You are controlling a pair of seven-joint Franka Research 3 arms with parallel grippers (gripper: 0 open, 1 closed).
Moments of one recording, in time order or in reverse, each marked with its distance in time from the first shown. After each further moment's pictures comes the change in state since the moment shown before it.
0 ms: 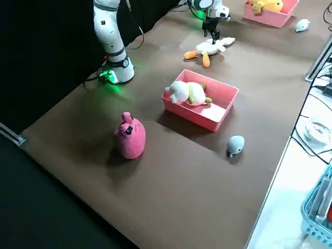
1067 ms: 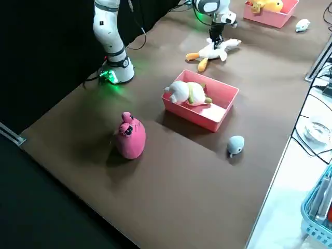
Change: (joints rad) left arm 0.011 -0.212 -0.006 -0.013 -0.101 -0.104 -0.090; right arm -0.115 -0.036 -0.038 0.033 -0.004 -0.092 0.001
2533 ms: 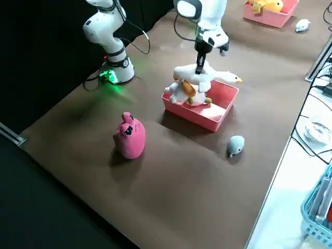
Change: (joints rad) left arm -0.242 -0.251 0.322 -0.194 -0.117 0.008 0.023; right arm -0.666 -0.343 -0.009 -0.097 -0.074 -0.345 -0.115
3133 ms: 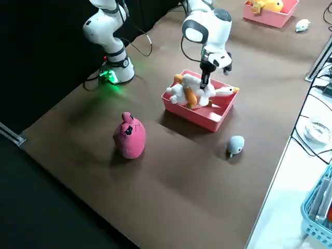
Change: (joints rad) left arm 0.001 0.000 0.001 -0.001 0.000 0.018 0.000; right arm -0.003 0.211 0.007 0.016 -0.028 0.188 0.020
